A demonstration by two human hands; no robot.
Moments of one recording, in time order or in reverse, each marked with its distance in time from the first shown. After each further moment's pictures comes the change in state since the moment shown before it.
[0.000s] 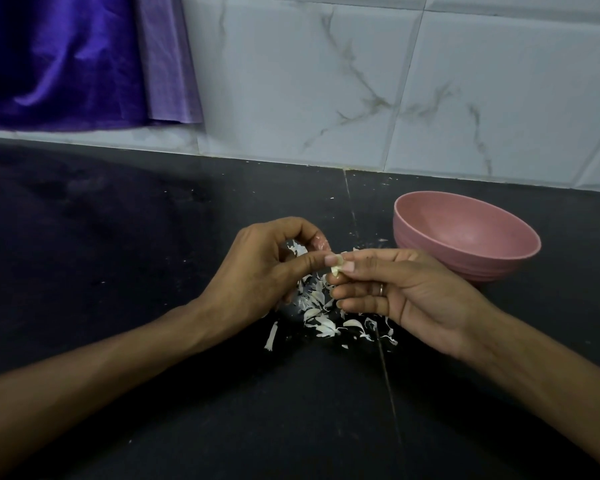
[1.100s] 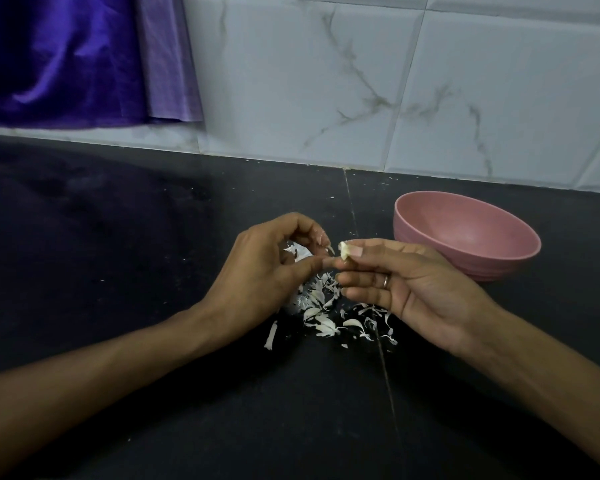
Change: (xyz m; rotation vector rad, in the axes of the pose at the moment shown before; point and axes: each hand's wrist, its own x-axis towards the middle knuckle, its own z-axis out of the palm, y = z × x) left_hand -0.002 -0.005 0.003 -0.003 0.046 -0.002; right_hand 0.002 -0.001 -0.002 0.083 0.082 -0.053
